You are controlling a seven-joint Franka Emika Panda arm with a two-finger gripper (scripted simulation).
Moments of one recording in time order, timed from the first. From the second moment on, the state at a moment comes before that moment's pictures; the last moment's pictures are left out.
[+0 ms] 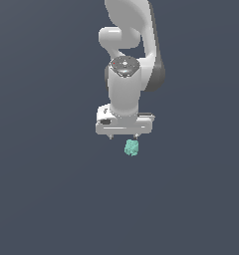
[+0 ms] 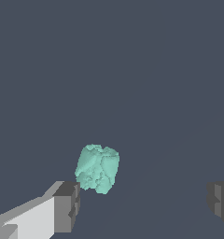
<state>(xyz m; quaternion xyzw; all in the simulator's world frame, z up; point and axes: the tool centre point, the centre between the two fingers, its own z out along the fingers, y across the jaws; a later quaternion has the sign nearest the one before) 0.010 0.016 0.177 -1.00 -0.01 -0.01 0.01</state>
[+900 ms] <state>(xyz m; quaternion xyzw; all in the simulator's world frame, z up) 0.008 0.001 0.165 -1.00 -0.01 -0.01 0.00</state>
